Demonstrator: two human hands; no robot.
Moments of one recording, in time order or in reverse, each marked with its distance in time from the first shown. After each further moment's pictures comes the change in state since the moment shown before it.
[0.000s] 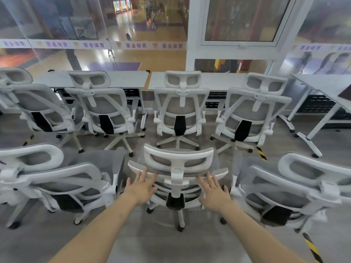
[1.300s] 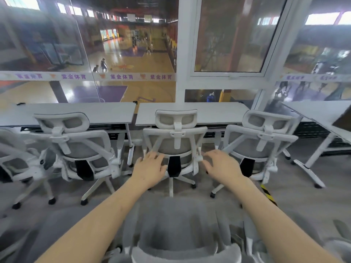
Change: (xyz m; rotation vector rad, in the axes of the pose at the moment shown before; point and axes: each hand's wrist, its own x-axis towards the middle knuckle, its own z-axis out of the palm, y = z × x) left_hand 0.248 0.018 -0.286 0.056 0.544 0.185; right_hand 0.242 -0.012 -0.300 0.002 0.598 -0.011
